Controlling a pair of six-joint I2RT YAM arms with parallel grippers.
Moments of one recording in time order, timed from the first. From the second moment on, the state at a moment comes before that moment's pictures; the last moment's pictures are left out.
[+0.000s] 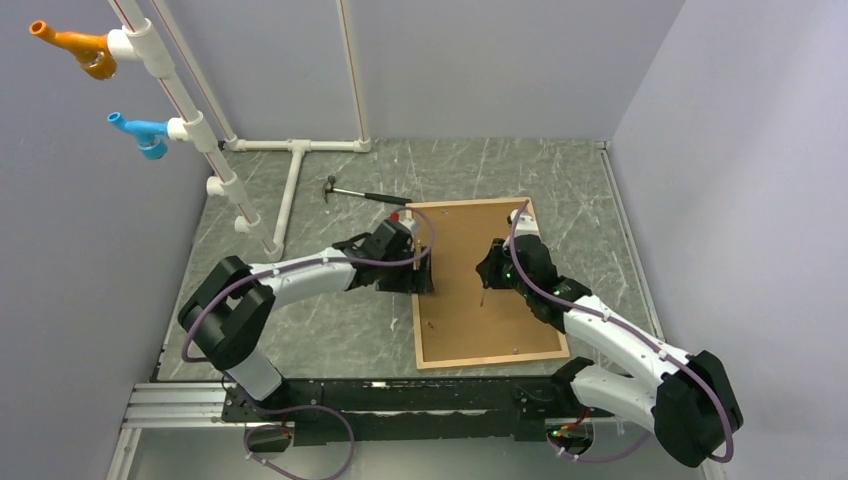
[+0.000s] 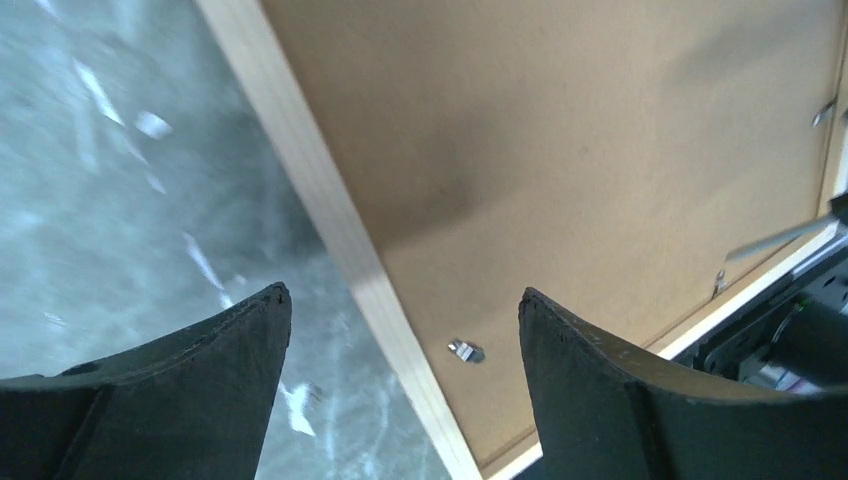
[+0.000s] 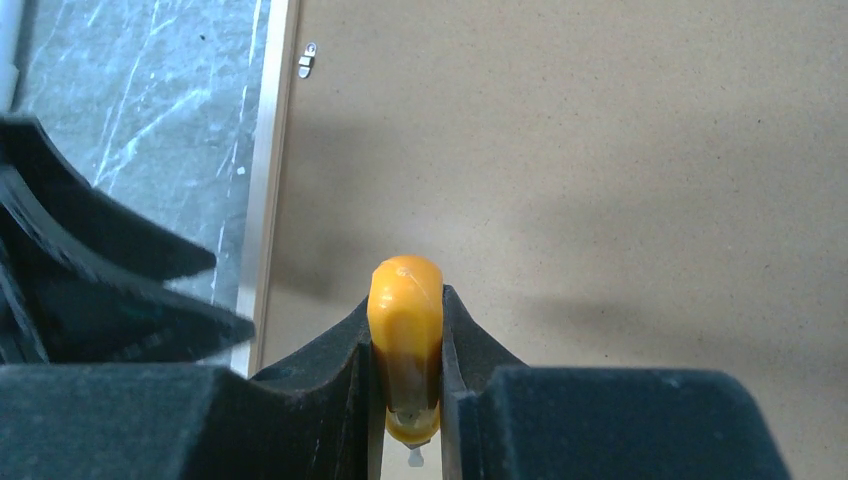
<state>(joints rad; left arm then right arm) -0.73 1.61 0.95 -0.23 0.14 -0.63 0.55 1.02 0.53 -0.07 0.09 0.51</state>
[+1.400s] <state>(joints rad) -0.86 1.83 1.12 -0.25 -0.11 -0.48 0.55 1.03 0.62 -0.15 -0.01 0.51</state>
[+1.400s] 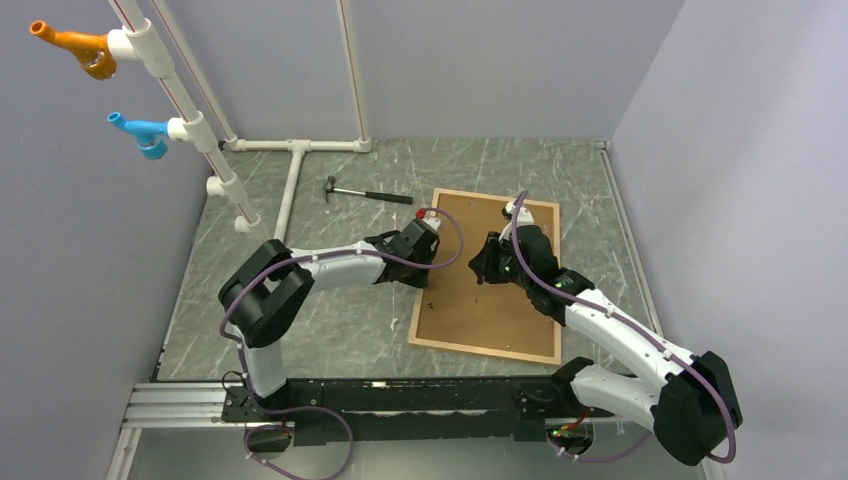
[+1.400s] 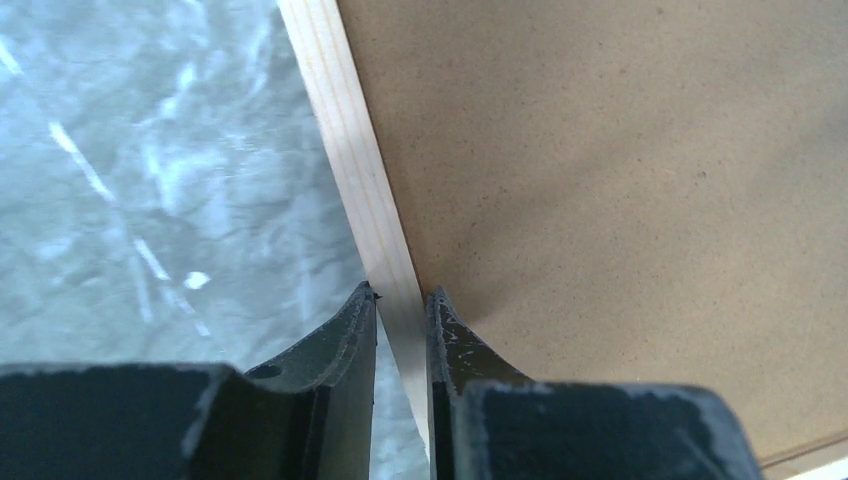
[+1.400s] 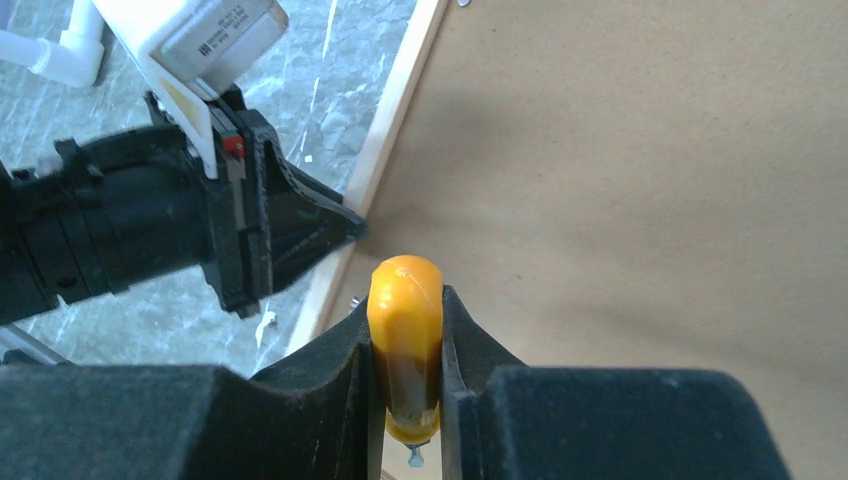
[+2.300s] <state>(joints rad) -0.63 1.88 1.28 -0.50 -0.08 -0.16 0.55 1.09 0.54 0.06 0.02 0.42</state>
